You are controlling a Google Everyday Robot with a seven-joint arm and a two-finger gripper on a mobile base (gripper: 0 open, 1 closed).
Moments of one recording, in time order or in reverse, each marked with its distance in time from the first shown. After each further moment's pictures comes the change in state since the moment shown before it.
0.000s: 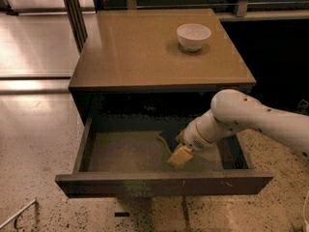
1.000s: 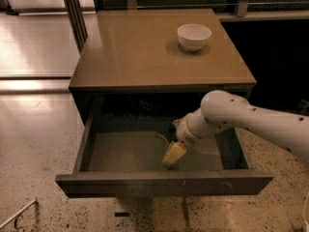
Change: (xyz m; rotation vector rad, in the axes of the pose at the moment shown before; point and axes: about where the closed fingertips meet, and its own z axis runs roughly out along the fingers) arm -0.022 -0.029 0.025 0.073 -0.031 -0.120
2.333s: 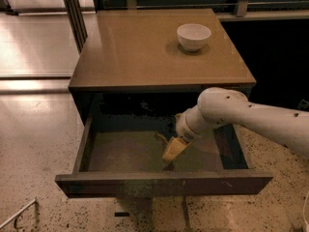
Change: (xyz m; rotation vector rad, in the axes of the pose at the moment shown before) arm -0.002 -0.019 -0.002 0.063 0.038 -0.005
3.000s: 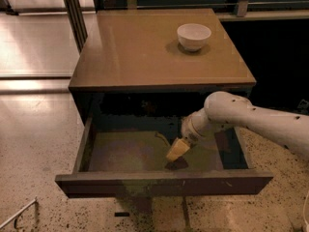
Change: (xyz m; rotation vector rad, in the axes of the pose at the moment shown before) arm 0.025 -0.012 0.012 -0.006 -0.016 0.103
